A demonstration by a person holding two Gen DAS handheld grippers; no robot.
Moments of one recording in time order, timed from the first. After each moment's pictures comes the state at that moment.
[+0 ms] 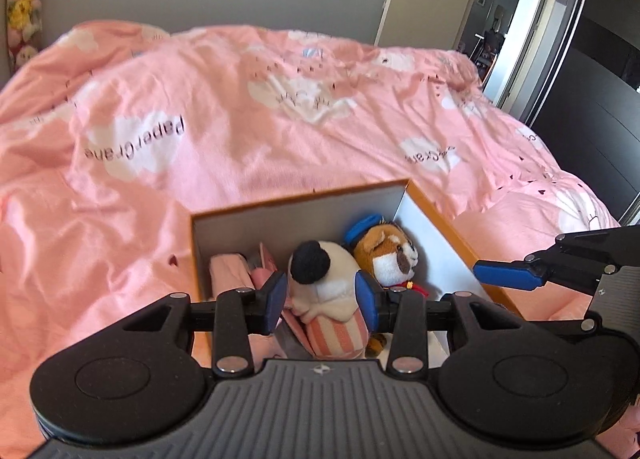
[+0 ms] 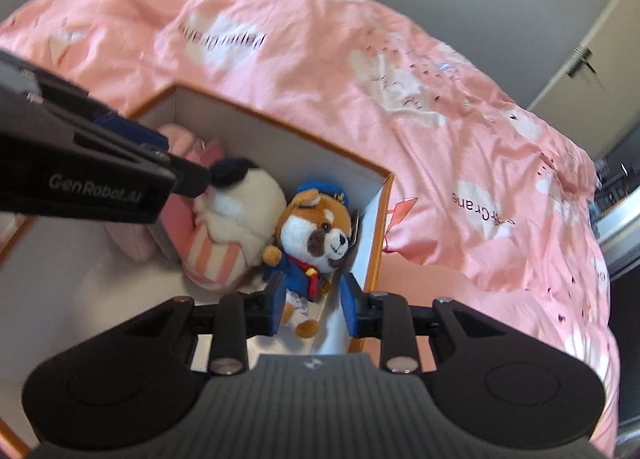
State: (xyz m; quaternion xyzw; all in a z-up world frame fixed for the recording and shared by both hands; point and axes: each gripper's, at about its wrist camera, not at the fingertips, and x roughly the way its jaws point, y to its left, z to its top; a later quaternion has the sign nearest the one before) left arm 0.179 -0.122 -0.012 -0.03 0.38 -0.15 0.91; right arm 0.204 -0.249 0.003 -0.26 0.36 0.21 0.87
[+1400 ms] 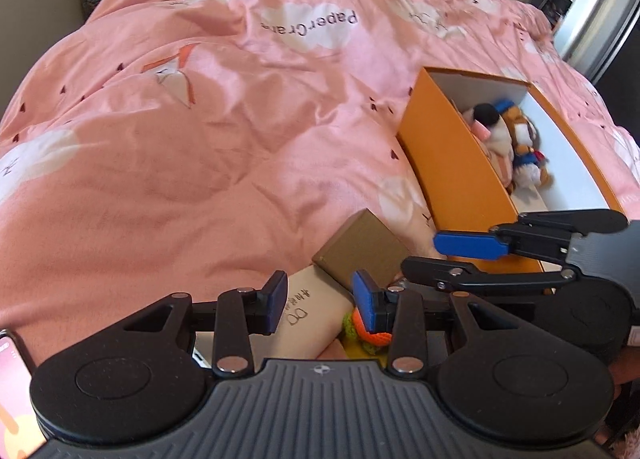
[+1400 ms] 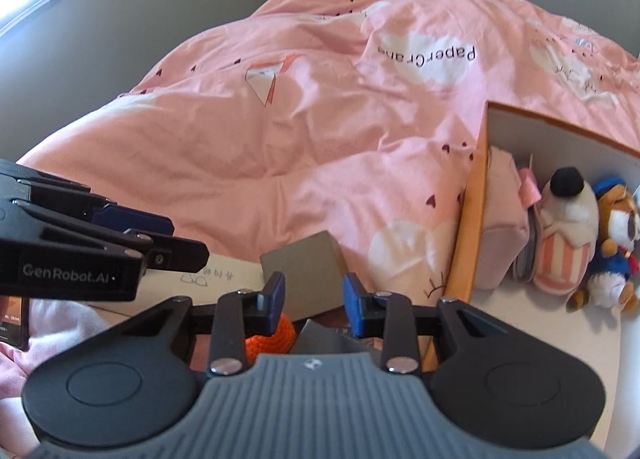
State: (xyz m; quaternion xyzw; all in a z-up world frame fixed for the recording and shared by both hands) left arm 0.085 0.064 -0.032 -0.04 0.50 -0.09 0.86; right arm 0.097 -0.099 -0.035 -0.12 0.43 0.37 0.81
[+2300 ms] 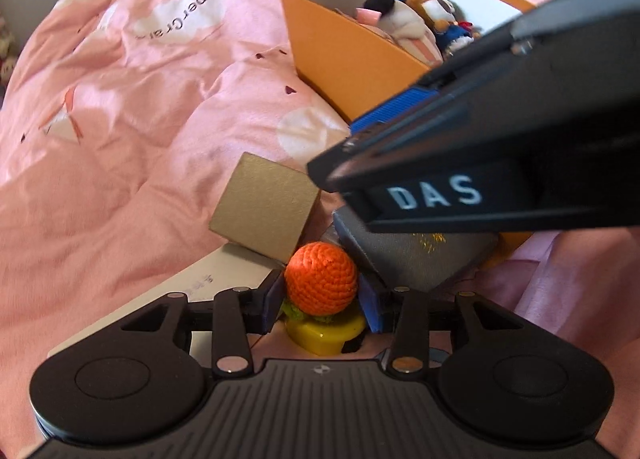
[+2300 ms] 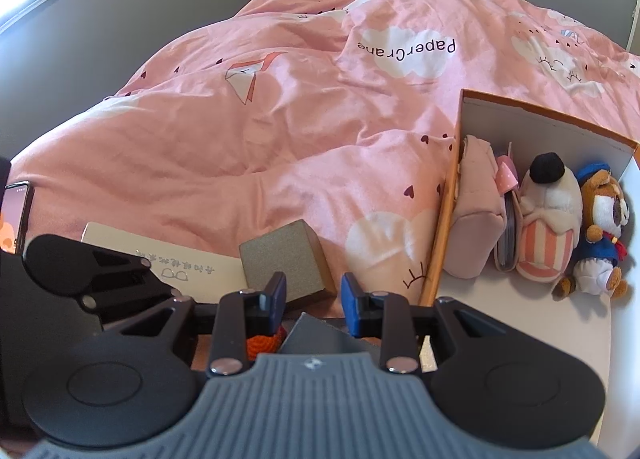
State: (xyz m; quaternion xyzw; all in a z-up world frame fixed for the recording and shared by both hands) left arm 0.064 -0.018 -0.087 0.14 0.49 -0.17 0.84; right arm 0.100 -0.111 -0.033 -0.11 0.43 0.36 0.82
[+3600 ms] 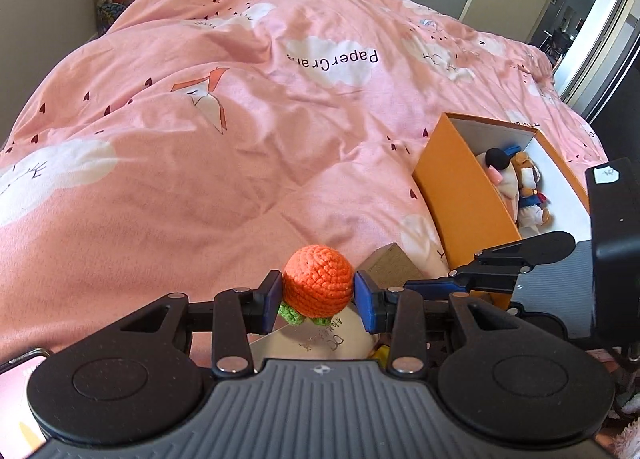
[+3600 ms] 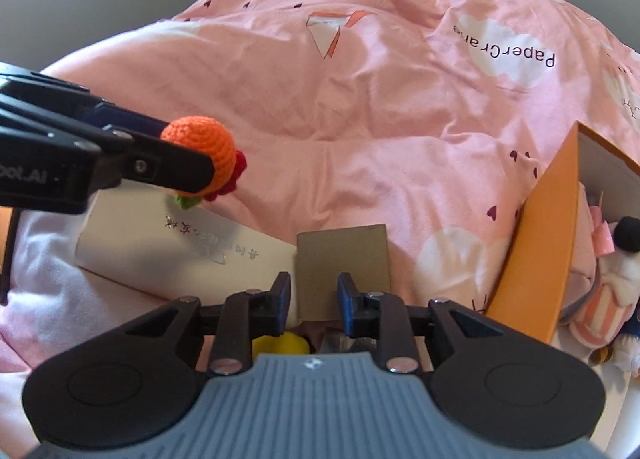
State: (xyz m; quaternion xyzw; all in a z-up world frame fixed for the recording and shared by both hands) left arm 0.086 0.108 -0.023 -0.08 0.46 -0.08 0.88; right arm 0.100 -0.050 -0.061 -0.23 0.44 0.43 0.75
